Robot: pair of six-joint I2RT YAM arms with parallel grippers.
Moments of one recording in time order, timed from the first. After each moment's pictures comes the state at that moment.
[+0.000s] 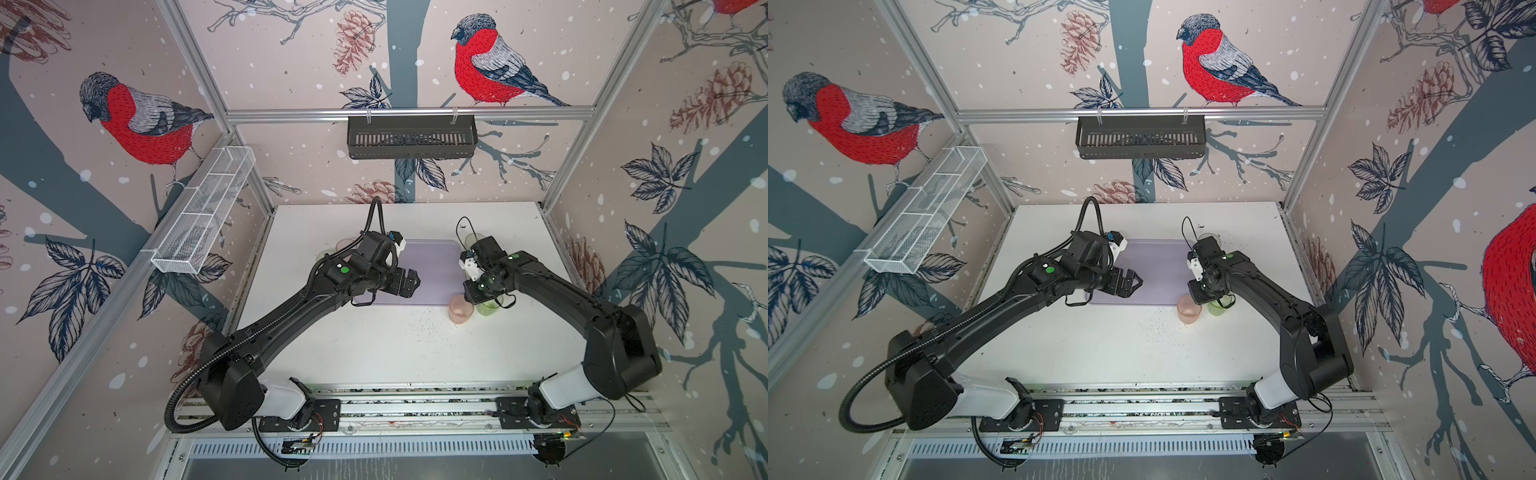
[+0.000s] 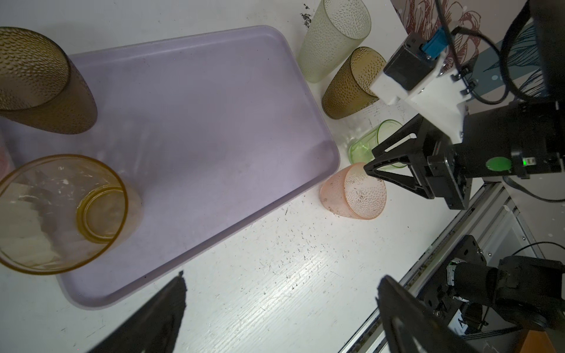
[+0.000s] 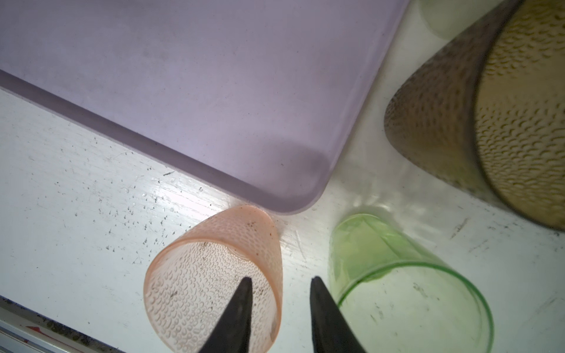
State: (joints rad) left arm -0.69 1.39 1.22 -0.64 0.18 -0.34; right arm 0.43 1.51 1.08 -0.85 -0.12 0.05
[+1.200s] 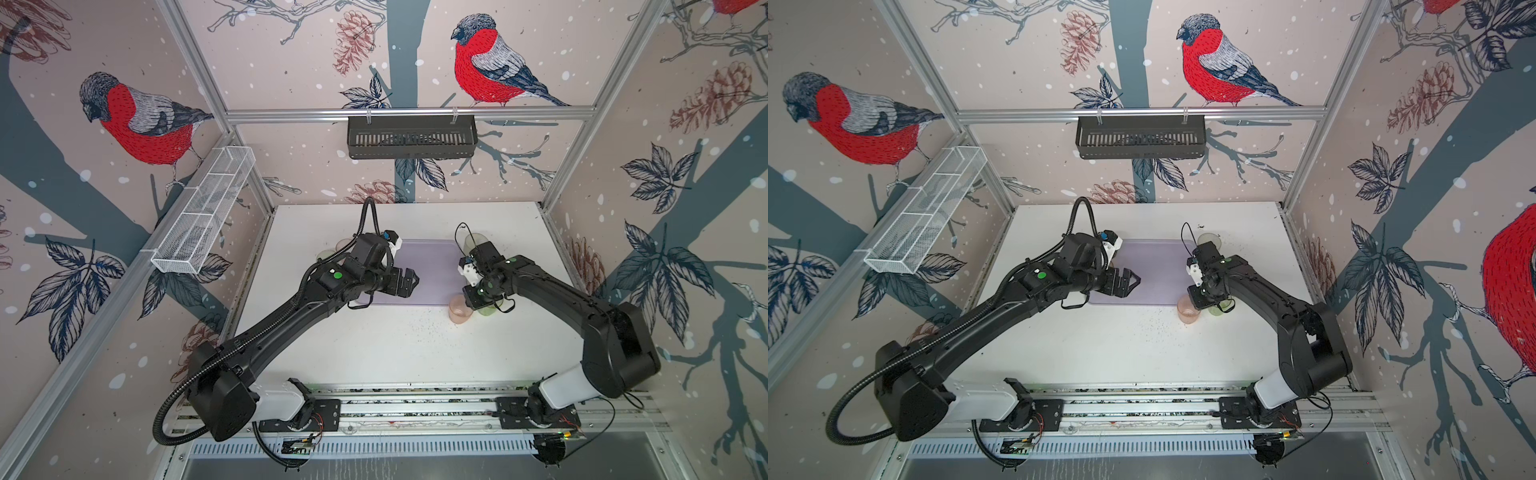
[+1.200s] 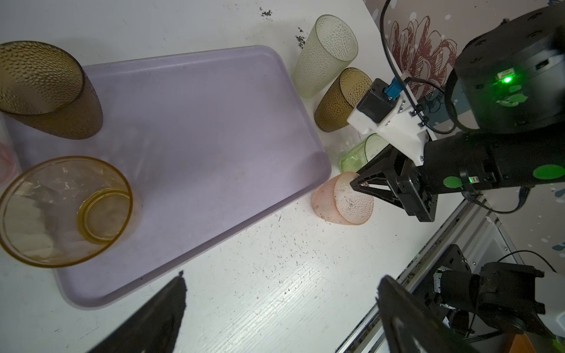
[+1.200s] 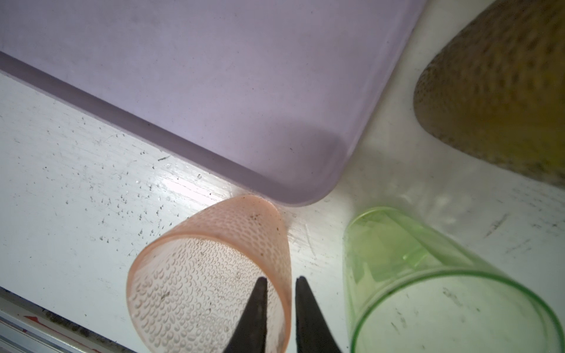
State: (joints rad) left arm -0.69 1.32 1.18 -0.60 0.18 -0.38; right arm 0.44 1.52 1.03 -0.83 -0.15 0.05
